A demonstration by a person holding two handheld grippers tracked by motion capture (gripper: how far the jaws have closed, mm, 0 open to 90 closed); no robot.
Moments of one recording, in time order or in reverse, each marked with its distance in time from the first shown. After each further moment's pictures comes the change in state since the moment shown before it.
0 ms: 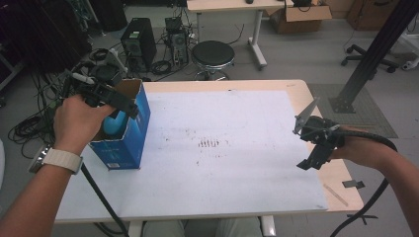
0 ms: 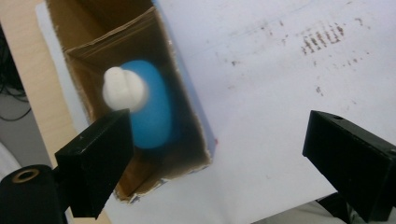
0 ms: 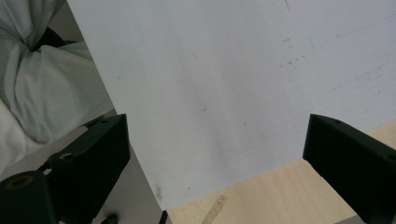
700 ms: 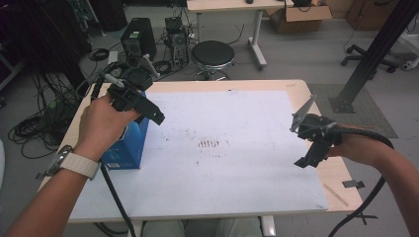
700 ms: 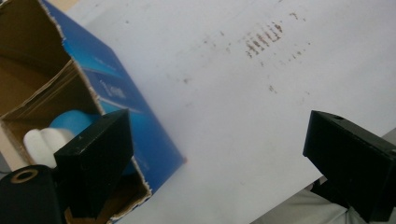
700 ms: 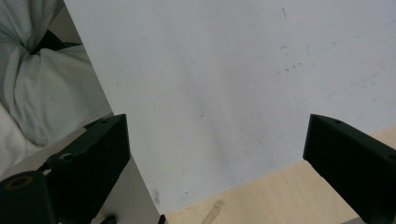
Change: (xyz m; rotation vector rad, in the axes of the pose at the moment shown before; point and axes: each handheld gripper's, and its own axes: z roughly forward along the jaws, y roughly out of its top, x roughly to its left) left arm -0.059 0.013 -0.002 -0.026 -0.059 0.219; right arm -0.002 0.008 -0.001 -0.003 -0.001 -0.011
